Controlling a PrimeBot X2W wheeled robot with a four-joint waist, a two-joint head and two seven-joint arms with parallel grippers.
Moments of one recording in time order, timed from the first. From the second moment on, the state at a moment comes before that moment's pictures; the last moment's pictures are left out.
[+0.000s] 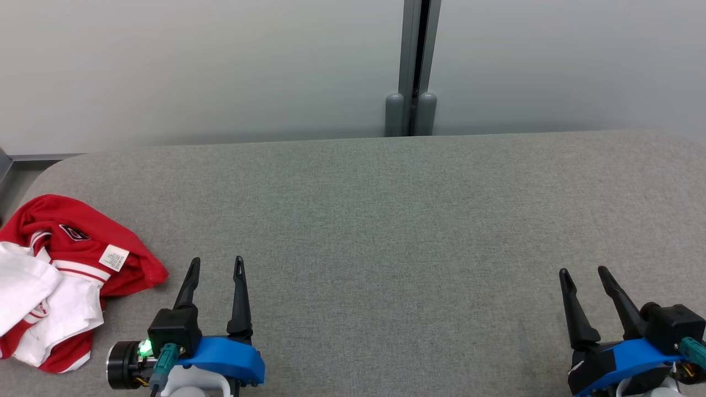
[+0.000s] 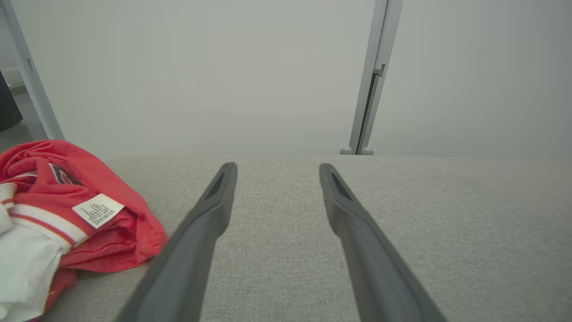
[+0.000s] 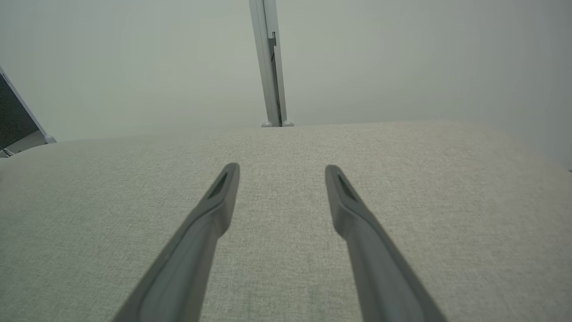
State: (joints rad) left arm -0.11 0.05 -0.14 0.35 -0.15 0.03 -0.25; right arm -0.09 -0.20 0.03 0.36 0.29 0.13 -0.25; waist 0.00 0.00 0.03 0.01
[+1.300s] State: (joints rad) left arm -0.11 0.05 -0.16 0.38 -0.18 0.10 -0.26; right arm -0.11 -0.24 0.11 0.31 0.26 0.13 -0.26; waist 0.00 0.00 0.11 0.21
